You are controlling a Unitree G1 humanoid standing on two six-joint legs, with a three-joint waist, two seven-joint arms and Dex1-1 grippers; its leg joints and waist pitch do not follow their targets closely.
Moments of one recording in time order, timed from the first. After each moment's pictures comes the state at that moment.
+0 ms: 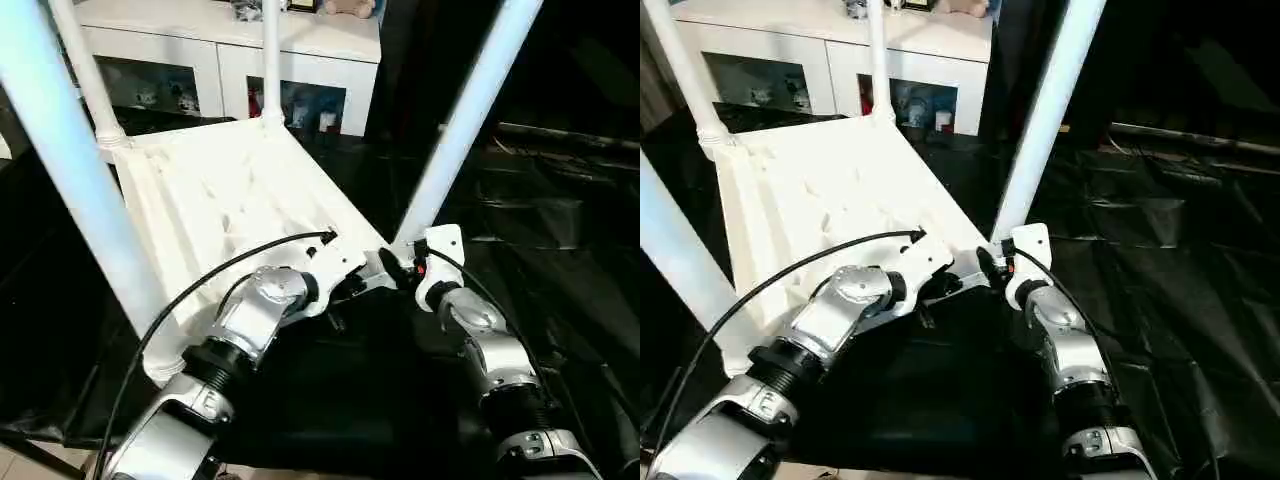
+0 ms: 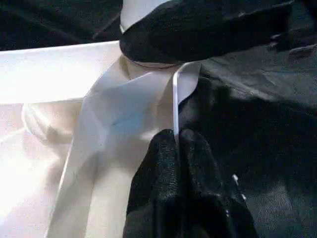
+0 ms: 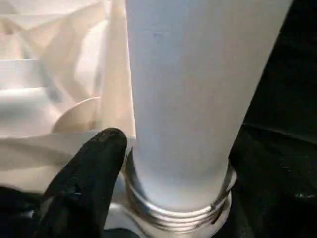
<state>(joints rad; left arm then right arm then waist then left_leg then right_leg) -0.63 0.11 -0.33 0.61 0.14 0.24 -0.75 -0.41 -0.10 0.00 0.52 0.12 0.13 0.37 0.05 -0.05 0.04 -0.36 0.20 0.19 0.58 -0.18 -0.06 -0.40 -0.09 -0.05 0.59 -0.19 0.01</state>
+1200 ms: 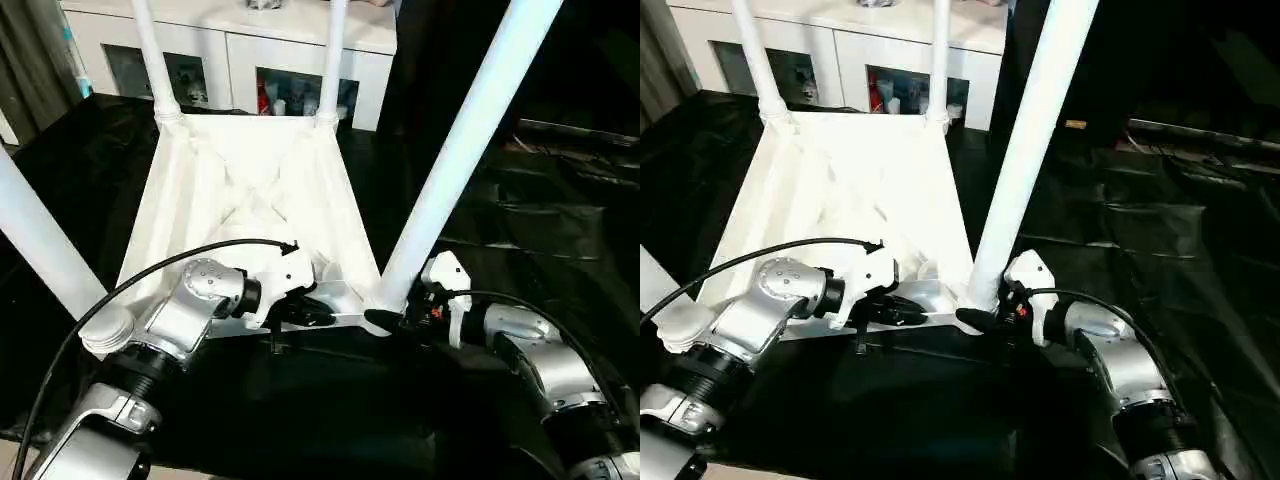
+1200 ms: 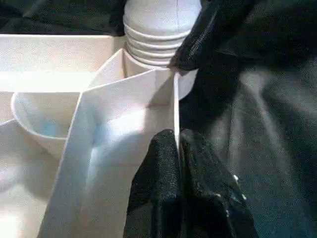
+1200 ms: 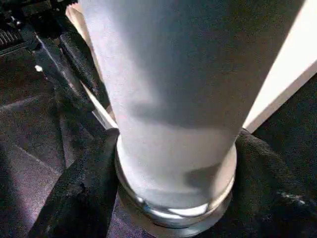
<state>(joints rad) -0.55 0.32 -0.34 0.46 0.03 0.17 -1.14 -0.32 -0.34 0.12 0.40 0.20 0.15 0.90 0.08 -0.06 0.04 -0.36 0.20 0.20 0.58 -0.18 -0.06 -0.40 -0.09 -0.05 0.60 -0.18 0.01</state>
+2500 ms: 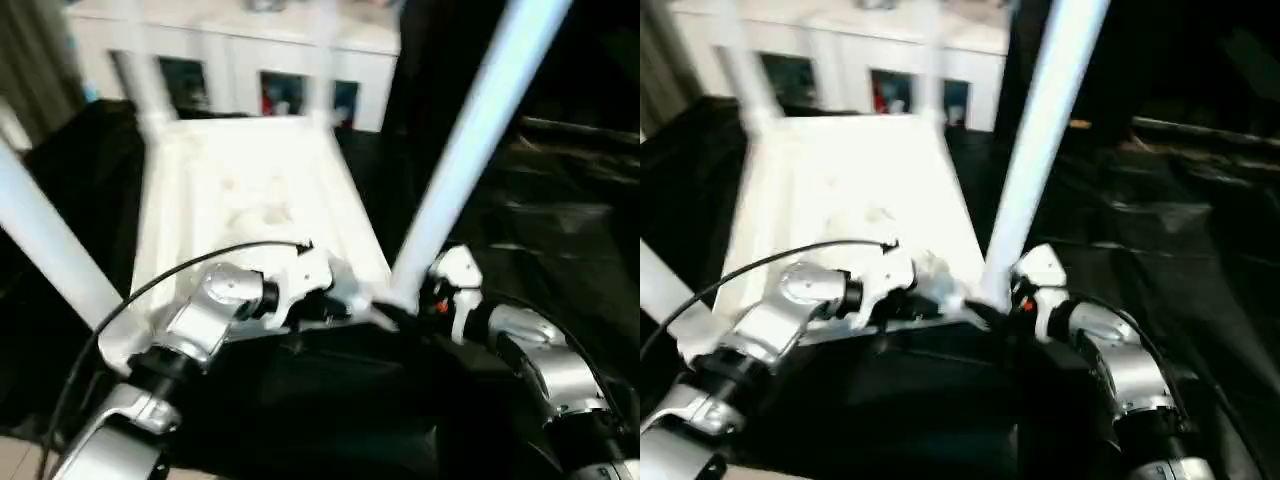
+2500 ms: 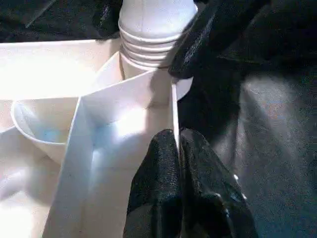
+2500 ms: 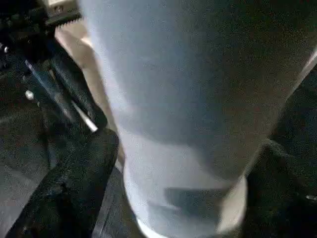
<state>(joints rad) -0.55 0.30 -0.36 0.48 0.04 0.10 -1.16 -0.28 -0.38 0.11 0.32 0.20 0.17 0.93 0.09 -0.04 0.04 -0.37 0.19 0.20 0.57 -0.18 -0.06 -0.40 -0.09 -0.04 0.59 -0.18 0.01</state>
